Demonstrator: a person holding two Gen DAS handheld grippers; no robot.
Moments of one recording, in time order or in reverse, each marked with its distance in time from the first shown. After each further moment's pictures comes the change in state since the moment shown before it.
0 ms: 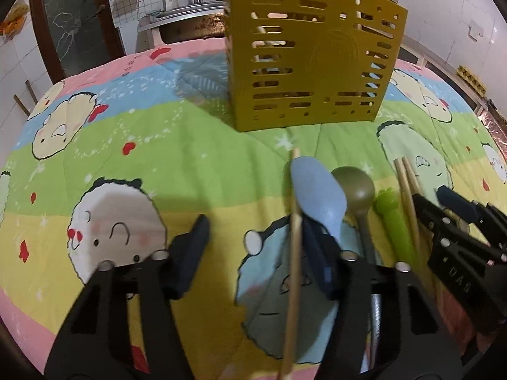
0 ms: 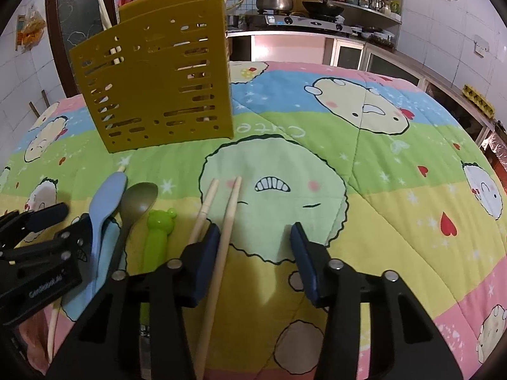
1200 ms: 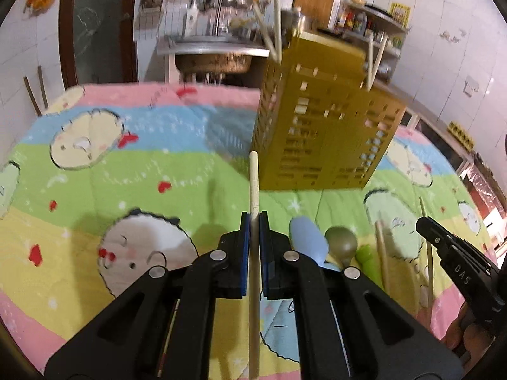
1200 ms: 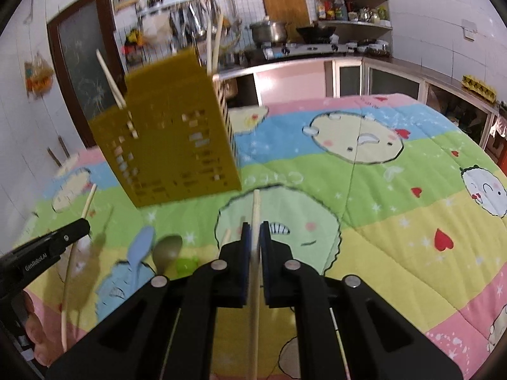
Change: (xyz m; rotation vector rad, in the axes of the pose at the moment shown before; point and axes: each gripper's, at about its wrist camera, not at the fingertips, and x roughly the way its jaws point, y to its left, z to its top) left arm -0.053 0.038 0.010 -0.134 -0.222 -0.067; right arm -0.038 -0.022 0.014 0.132 -0.184 0.129
